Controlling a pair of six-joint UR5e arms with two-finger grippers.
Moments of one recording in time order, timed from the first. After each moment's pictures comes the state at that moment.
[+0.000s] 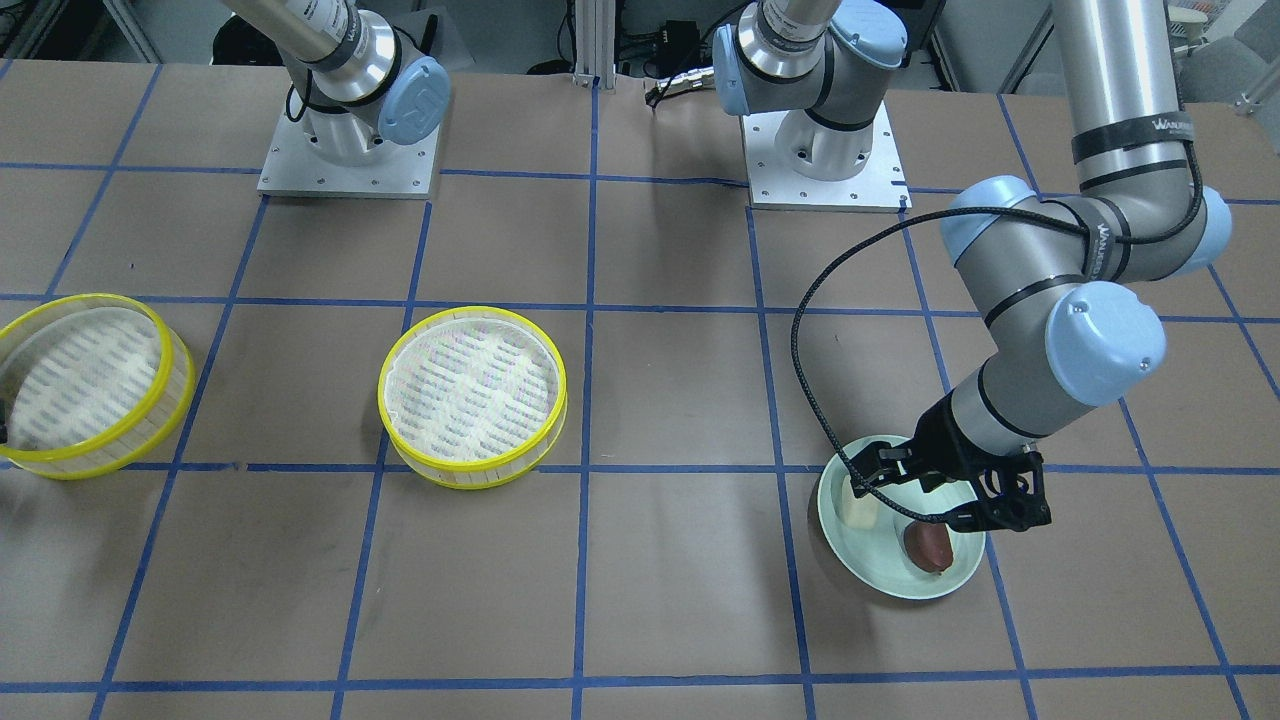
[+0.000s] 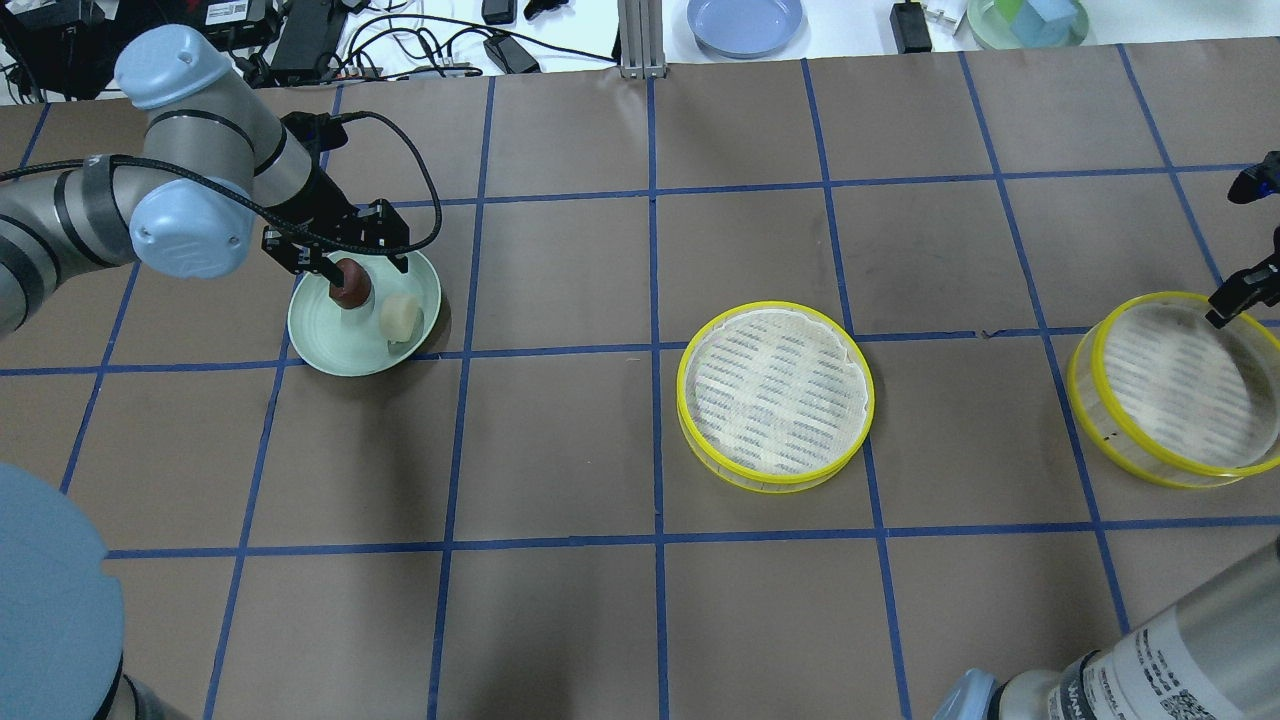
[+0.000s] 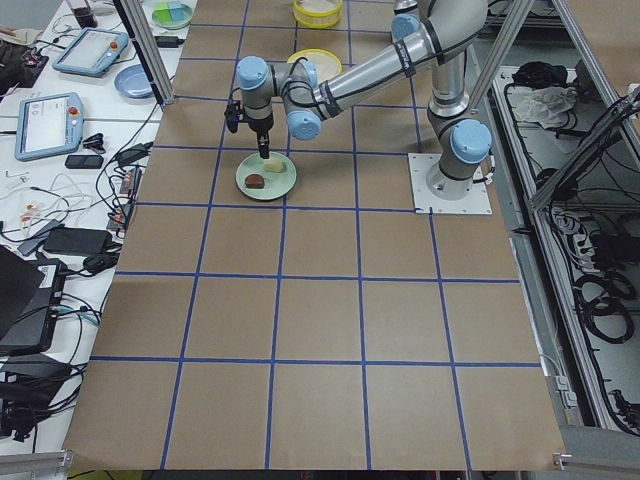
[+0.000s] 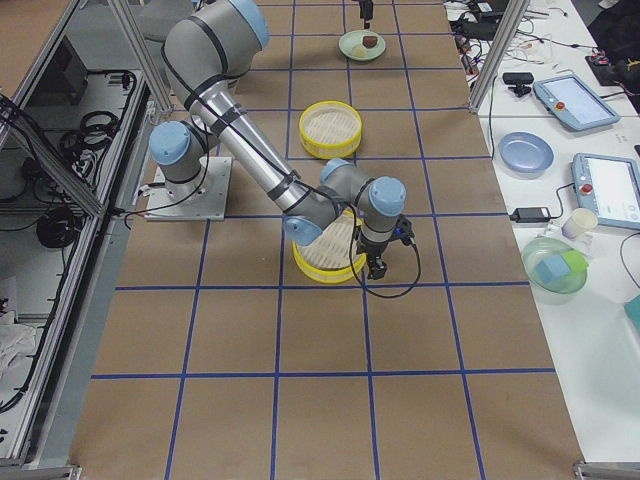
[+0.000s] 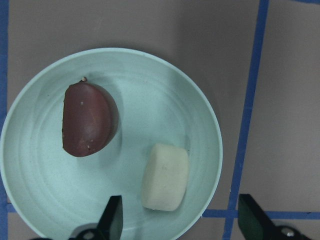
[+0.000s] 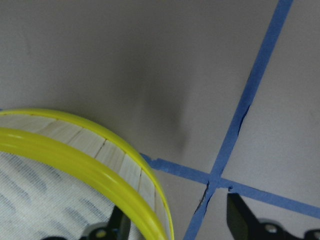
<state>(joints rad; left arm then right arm) -1.38 -1.97 -1.71 -1.08 1.45 0.08 0.87 -1.07 1.67 -2.17 -1.66 -1.04</state>
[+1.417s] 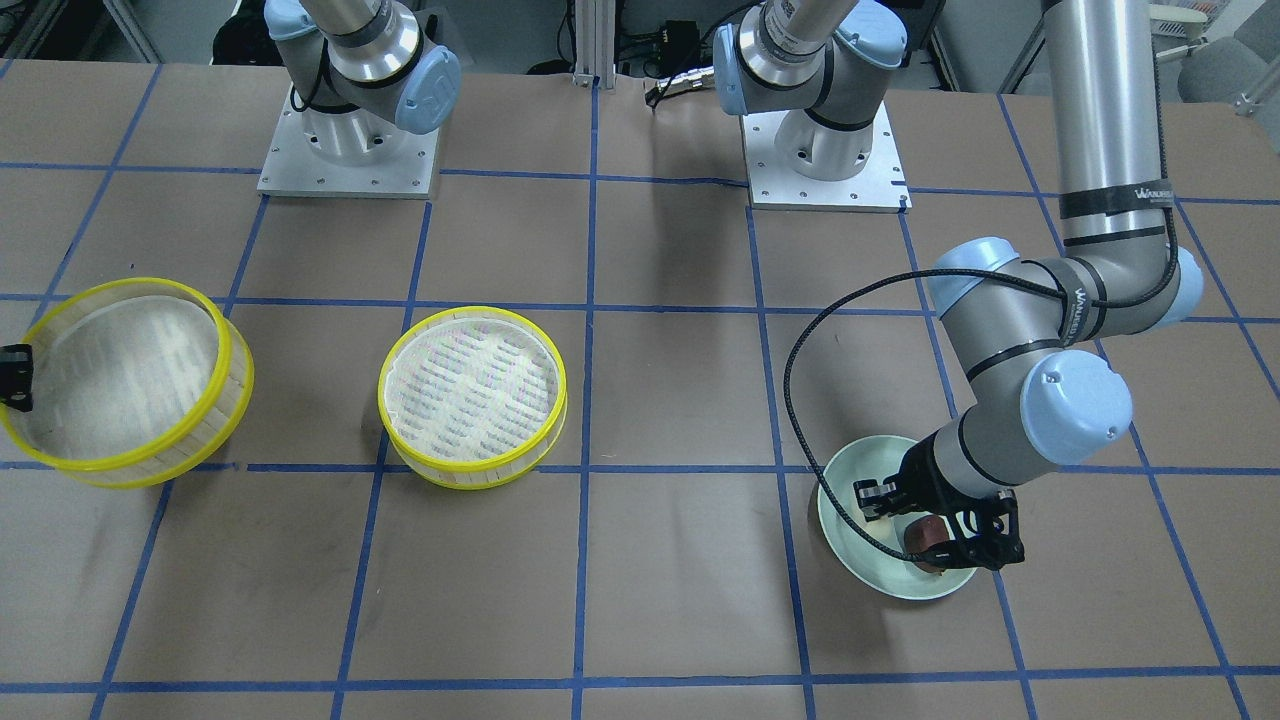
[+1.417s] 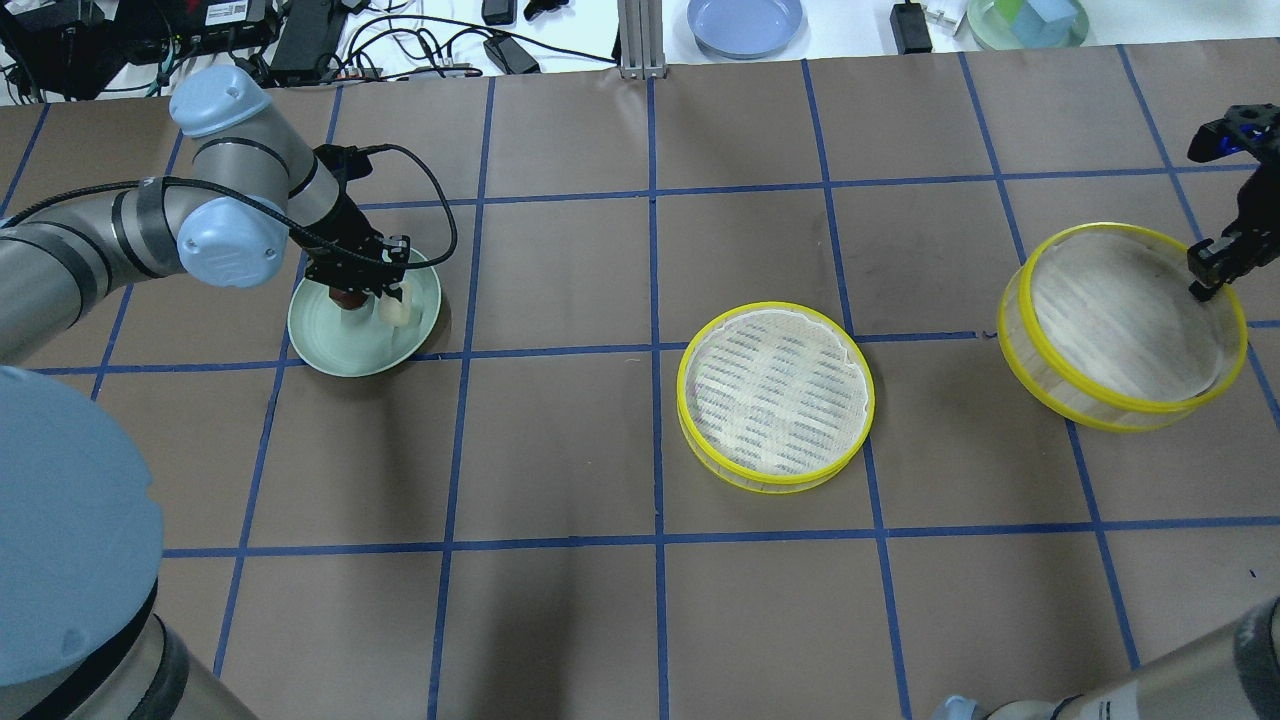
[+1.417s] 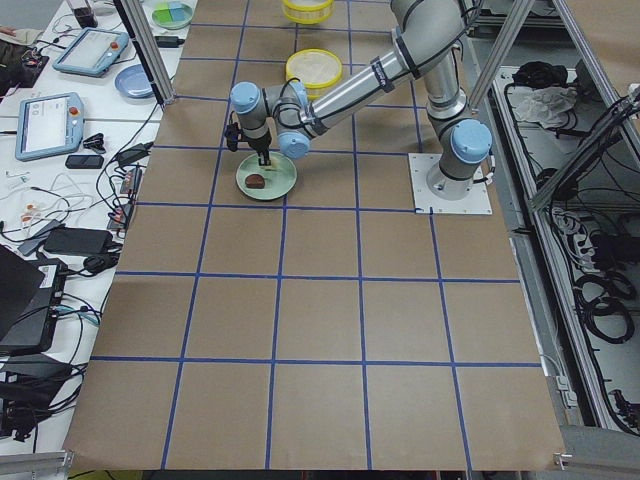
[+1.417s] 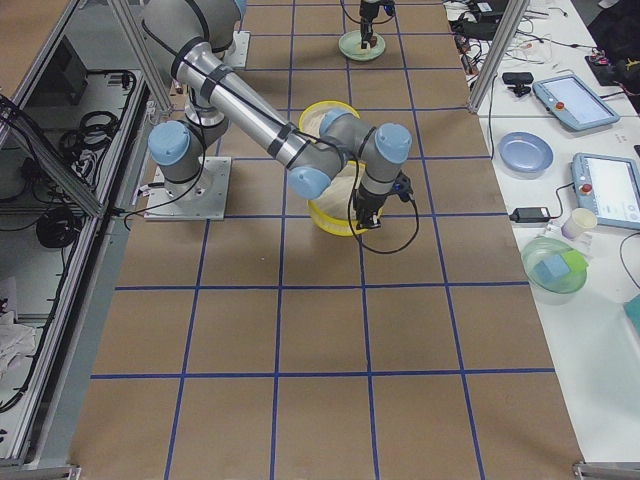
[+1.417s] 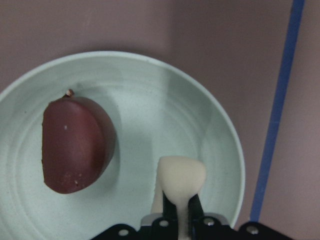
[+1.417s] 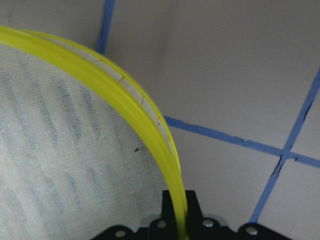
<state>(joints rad) -1.39 -2.03 -1.67 -1.05 1.46 0.07 1.04 -1.27 1.67 -1.88 -1.68 -0.81</state>
